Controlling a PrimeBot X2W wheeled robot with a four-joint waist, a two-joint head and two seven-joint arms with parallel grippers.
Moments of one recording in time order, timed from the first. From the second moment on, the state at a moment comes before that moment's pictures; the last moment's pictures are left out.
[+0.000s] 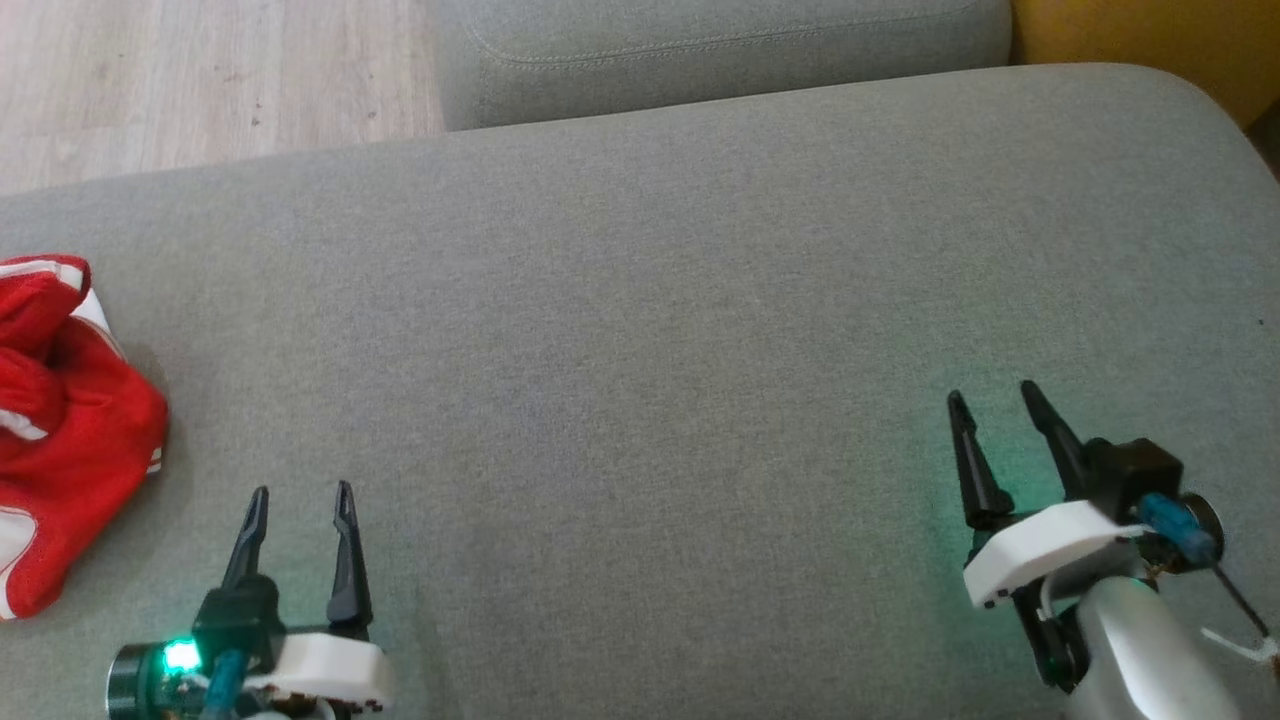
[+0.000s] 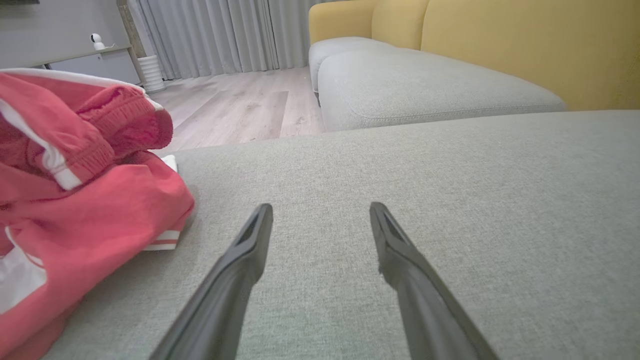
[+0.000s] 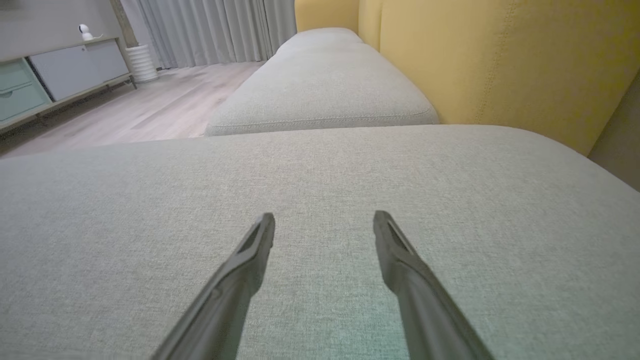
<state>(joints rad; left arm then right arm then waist) -0.03 0.12 -0.09 0.36 -0.14 0.06 -0.23 -0.21 -0.13 0.12 0.55 0.18 0.13 -0.23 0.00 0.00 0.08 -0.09</state>
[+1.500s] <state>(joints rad) -0.18 0.12 0.16 0.33 -0.10 -0.07 -0.25 -0.27 -0.22 0.36 0.48 0.17 0.13 -0.25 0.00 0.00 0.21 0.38</state>
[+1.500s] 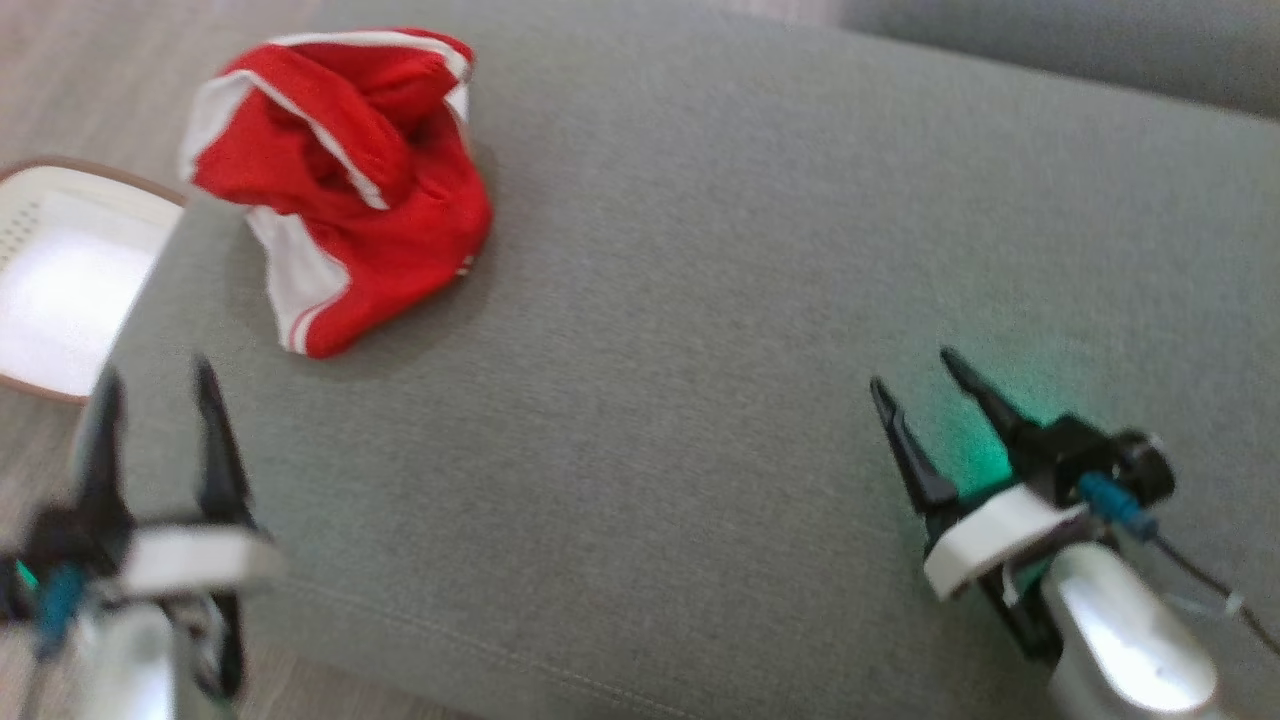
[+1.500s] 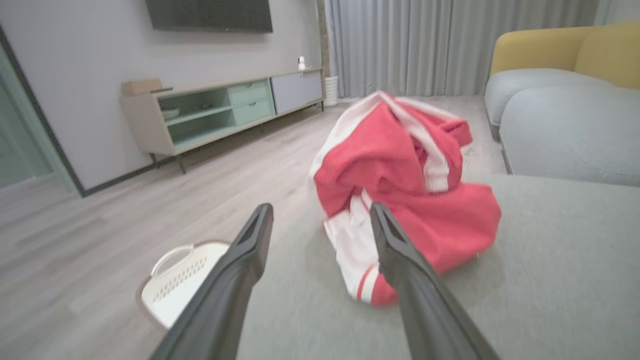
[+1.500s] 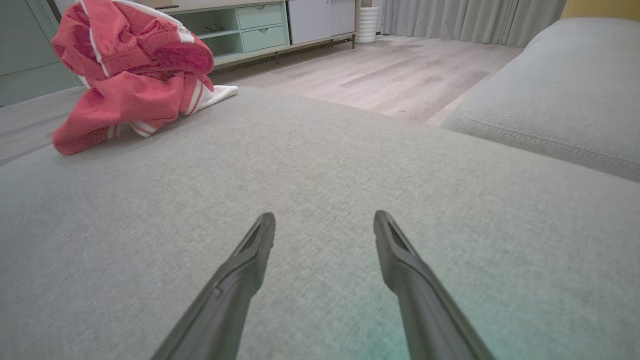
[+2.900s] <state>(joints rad) -0.87 0.36 -0.01 0.63 -0.12 -0.09 -0.08 -0.37 -0.21 0.37 0.39 0.22 0.13 -0.25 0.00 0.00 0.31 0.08</state>
